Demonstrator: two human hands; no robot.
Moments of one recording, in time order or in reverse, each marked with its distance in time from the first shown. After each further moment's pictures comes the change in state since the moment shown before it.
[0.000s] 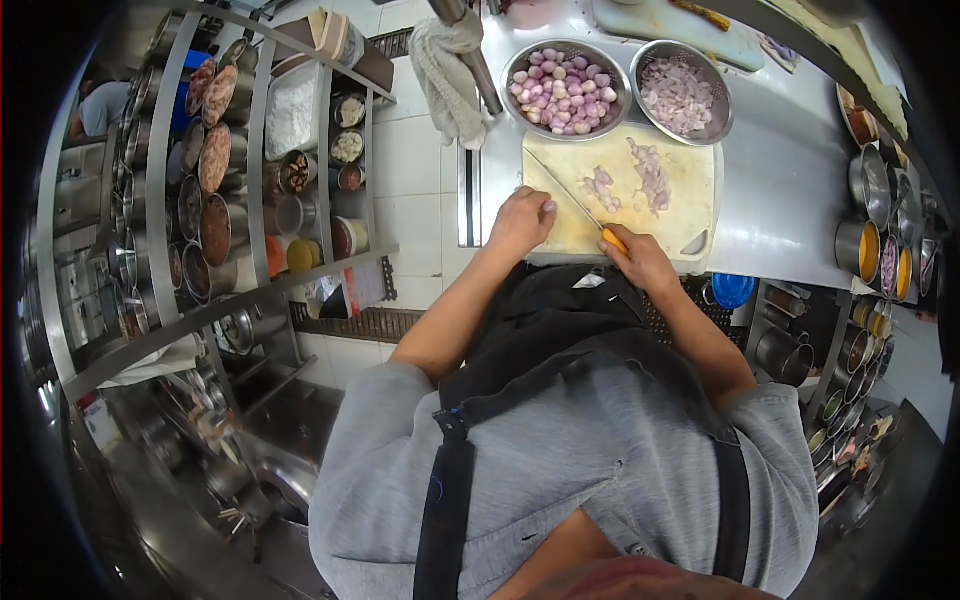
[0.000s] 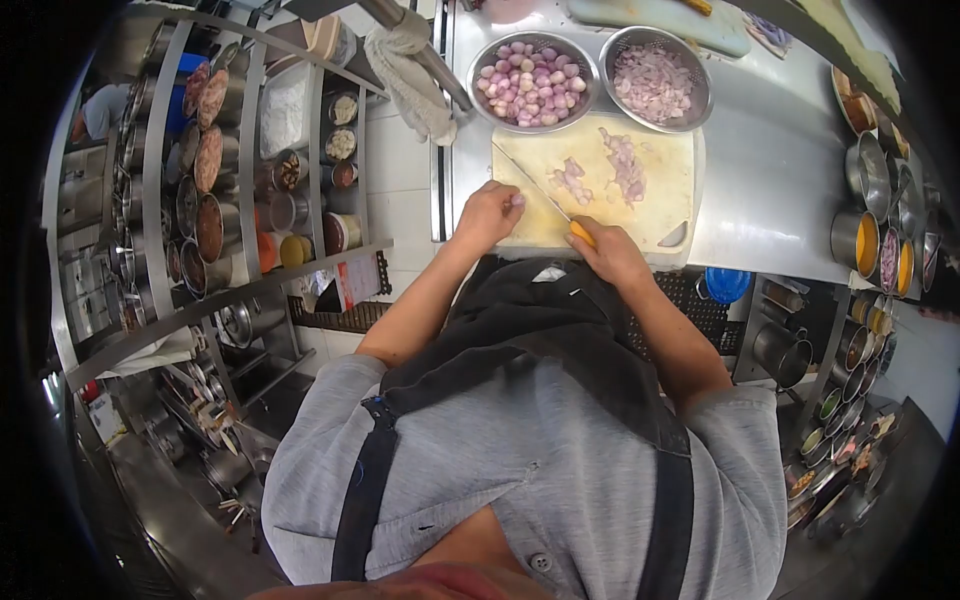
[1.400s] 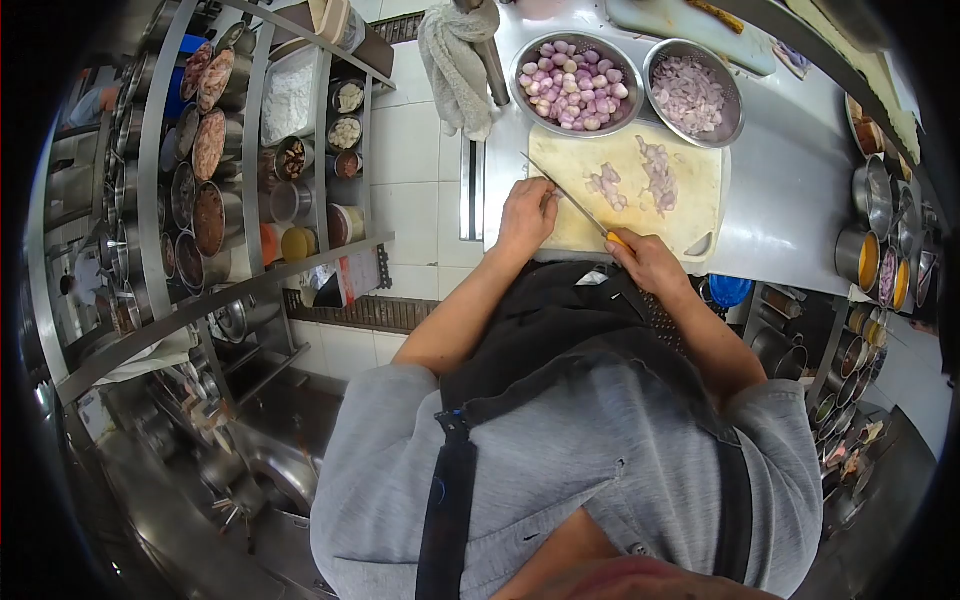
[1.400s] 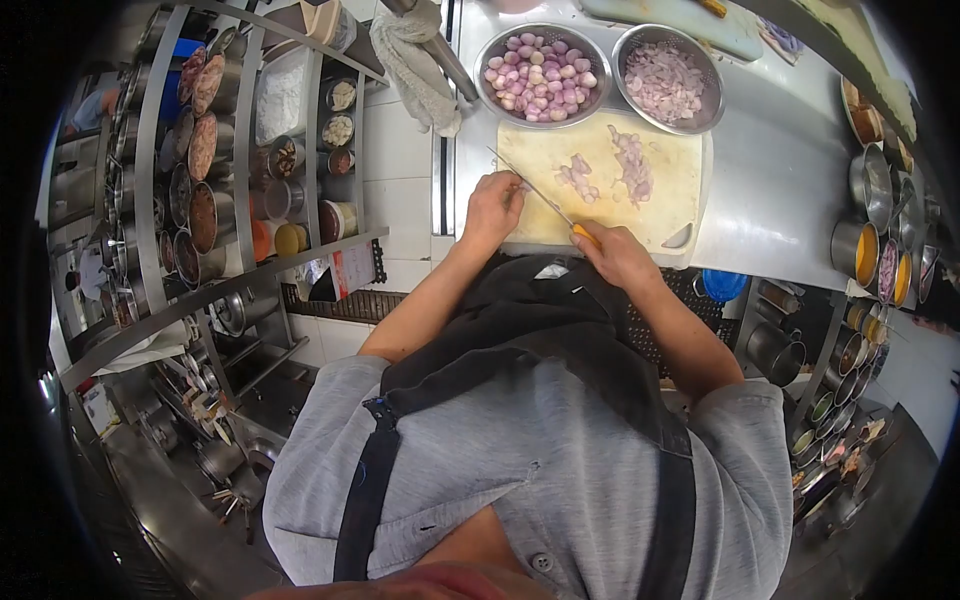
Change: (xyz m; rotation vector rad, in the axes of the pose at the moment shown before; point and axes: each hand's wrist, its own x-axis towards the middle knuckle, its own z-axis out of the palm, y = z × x) left_hand -0.002 0.002 0.011 -0.131 0.225 -0.011; right_hand 0.001 -0.029 -0.023 0.024 -0.153 0.072
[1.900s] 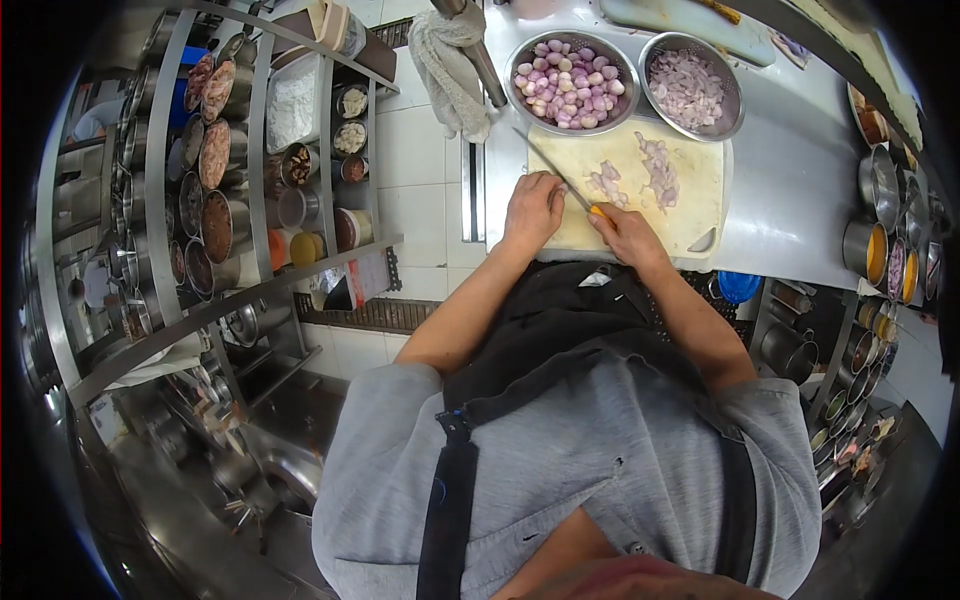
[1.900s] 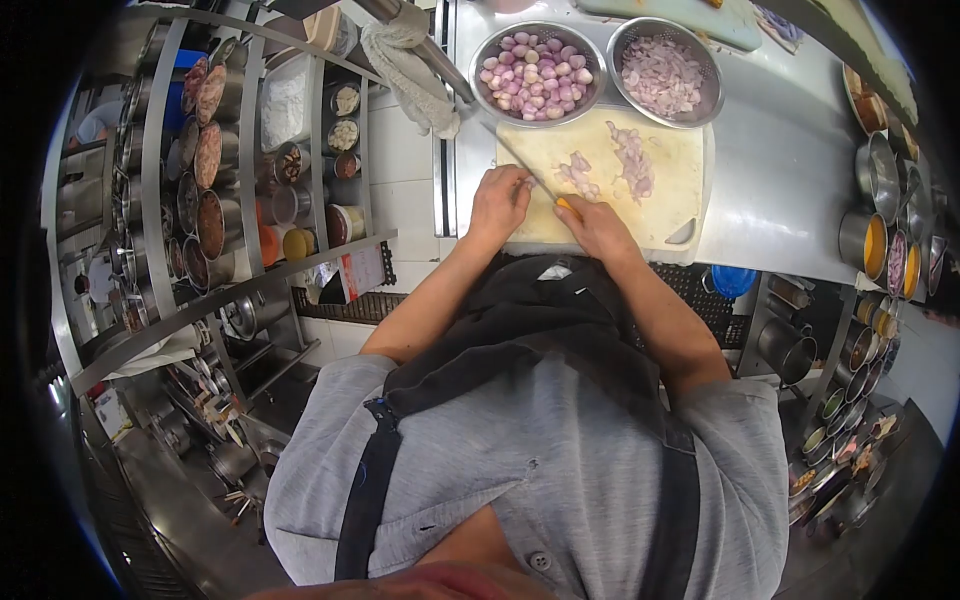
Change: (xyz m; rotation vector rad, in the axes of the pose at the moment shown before) left_hand 0.010 0.004 0.008 0.088 0.019 0.087; right_hand 0.044 0.009 0.025 0.089 0.023 0.055
